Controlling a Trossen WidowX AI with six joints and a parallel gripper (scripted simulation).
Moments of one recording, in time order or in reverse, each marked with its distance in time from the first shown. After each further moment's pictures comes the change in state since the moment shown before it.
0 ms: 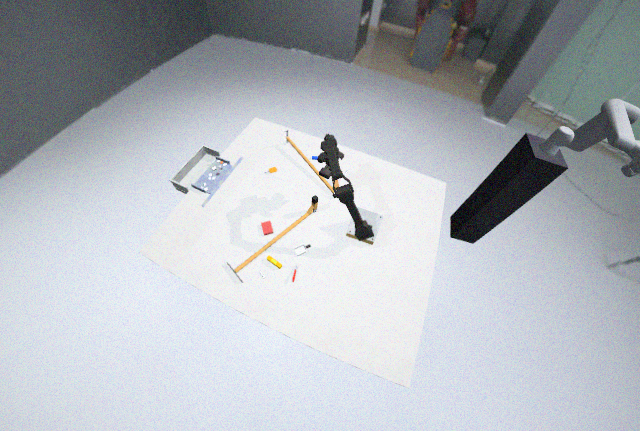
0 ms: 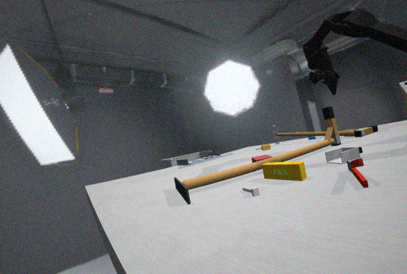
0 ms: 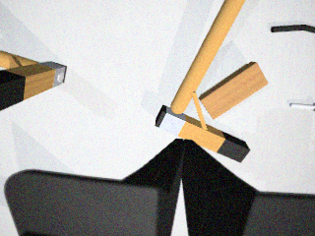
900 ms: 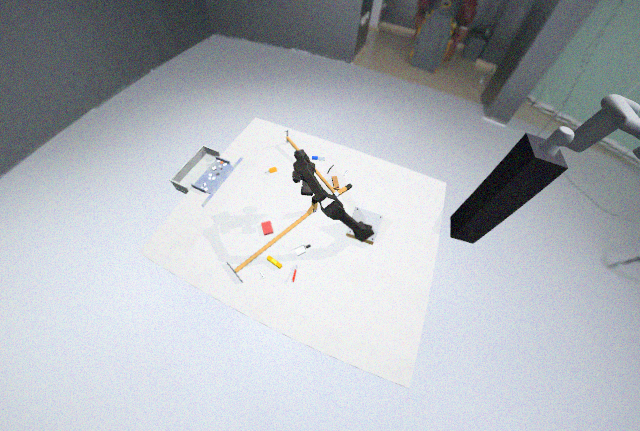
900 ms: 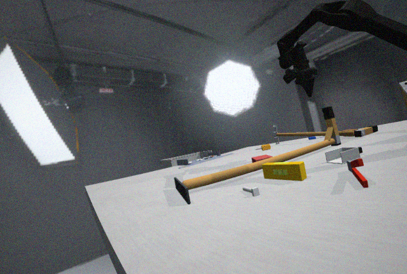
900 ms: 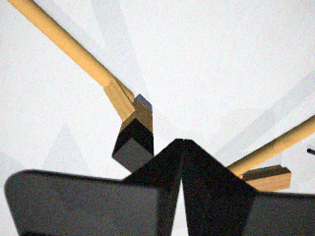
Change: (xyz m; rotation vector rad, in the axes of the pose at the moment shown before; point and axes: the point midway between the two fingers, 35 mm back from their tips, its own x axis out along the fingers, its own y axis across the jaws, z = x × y) arm -0.012 0.155 0.058 -0.476 -0.034 -0.035
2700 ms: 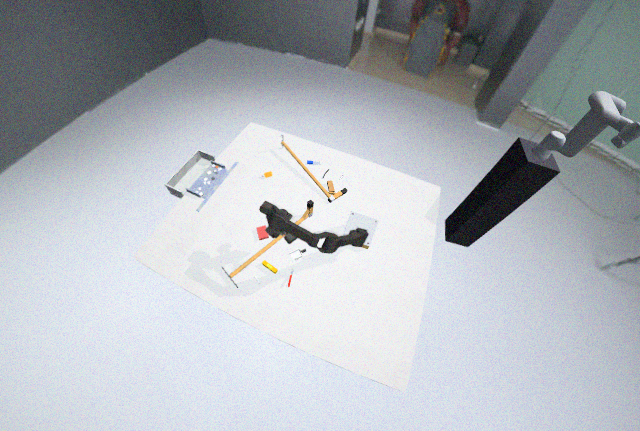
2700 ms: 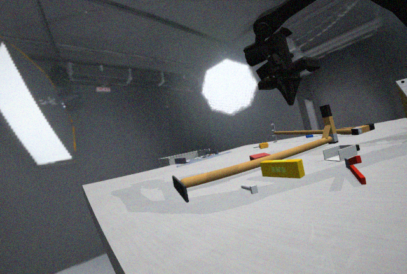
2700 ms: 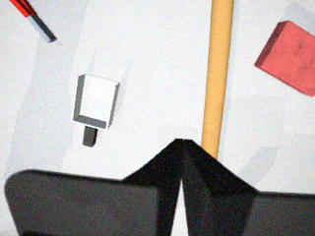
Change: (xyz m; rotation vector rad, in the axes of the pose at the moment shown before) arm 0.017 0.244 0.091 -0.786 -0.107 0.096
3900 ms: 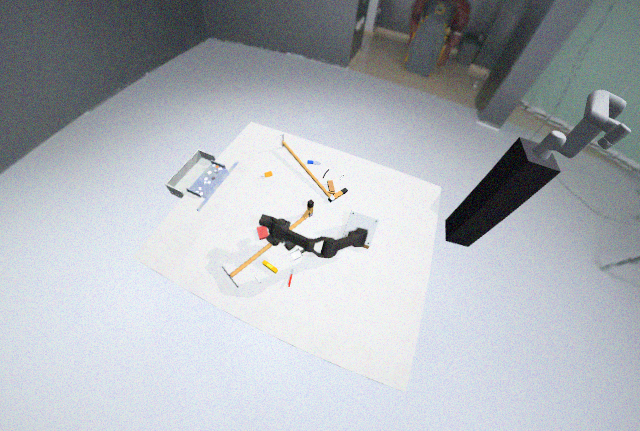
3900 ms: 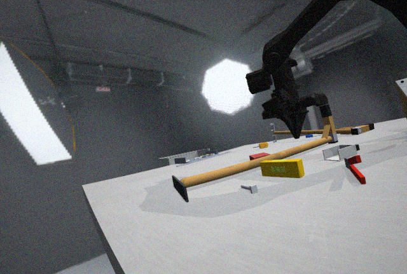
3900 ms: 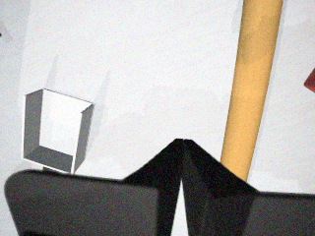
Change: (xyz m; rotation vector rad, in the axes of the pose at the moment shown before) arm 0.093 0.001 0.002 -0.029 0.010 0.037
